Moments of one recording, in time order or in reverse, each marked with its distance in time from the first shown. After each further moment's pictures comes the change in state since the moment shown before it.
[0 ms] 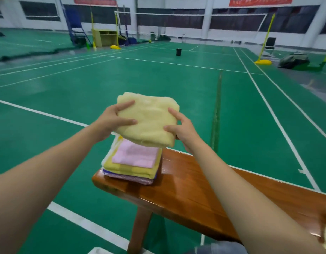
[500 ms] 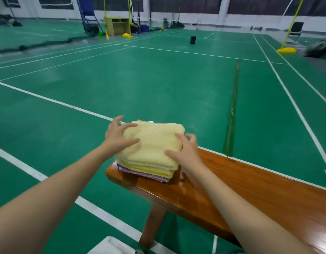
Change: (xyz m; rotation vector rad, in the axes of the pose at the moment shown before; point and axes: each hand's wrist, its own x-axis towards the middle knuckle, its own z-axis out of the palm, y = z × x) left_hand -0.010 -0.103 -0.021 0.596 0.147 -0.022; right_hand -0.014 0.087 0.040 -0.624 0.004 0.034
